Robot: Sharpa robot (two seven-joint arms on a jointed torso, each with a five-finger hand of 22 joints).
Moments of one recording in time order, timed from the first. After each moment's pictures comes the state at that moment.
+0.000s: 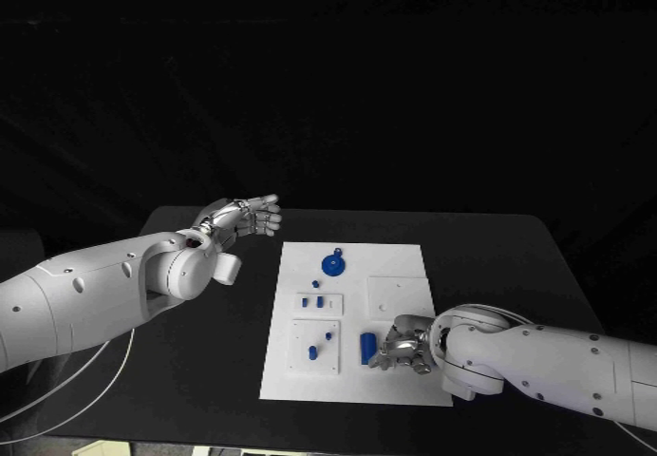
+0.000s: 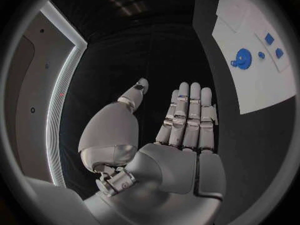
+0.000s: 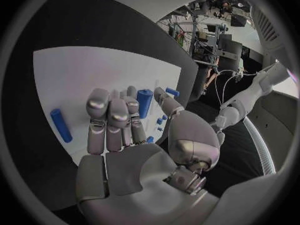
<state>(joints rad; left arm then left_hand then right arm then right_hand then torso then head) 1.25 -0.76 -0.16 1.26 0.00 -0.20 0.30 0.91 -0.13 0.42 -0.17 0.05 0.87 0.17 0.25 0.53 1.20 0.12 0.07 0.13 0.90 0.12 0.40 0.49 0.07 0.68 0.02 0.55 1.19 1.05 -0.76 -0.20 1.55 -1.05 -0.08 -0.48 0.66 -0.08 0.62 -0.26 0.05 1.02 0.09 0.30 0.54 1.11 -0.02 1.11 1.16 1.31 -0.12 1.25 1.02 0.18 1.29 -0.08 1.01 1.31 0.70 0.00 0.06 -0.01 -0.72</state>
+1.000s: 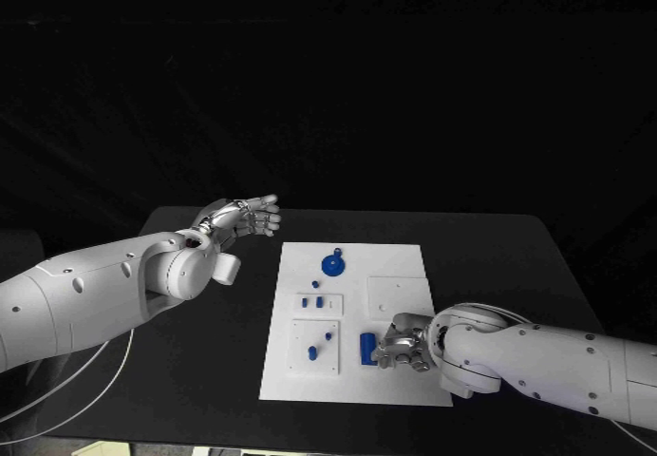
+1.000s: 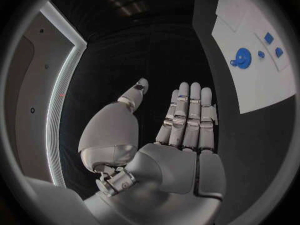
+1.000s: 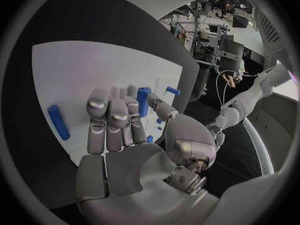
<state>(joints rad) 1.25 -0.77 -0.16 1.25 0.00 -0.20 0.30 0.91 -0.13 0.42 -0.17 0.05 0.87 0.17 0.25 0.52 1.20 0.12 0.07 0.13 0.90 0.12 0.40 0.49 0.07 0.68 0.02 0.55 1.20 1.05 -0.75 -0.20 1.53 -1.07 -0.09 -0.48 0.59 0.01 0.69 -0.25 0.05 1.03 0.09 0.30 0.53 1.12 -0.02 1.11 1.17 1.31 -0.12 1.25 1.02 0.18 1.29 -0.08 1.01 1.31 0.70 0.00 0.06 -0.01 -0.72</state>
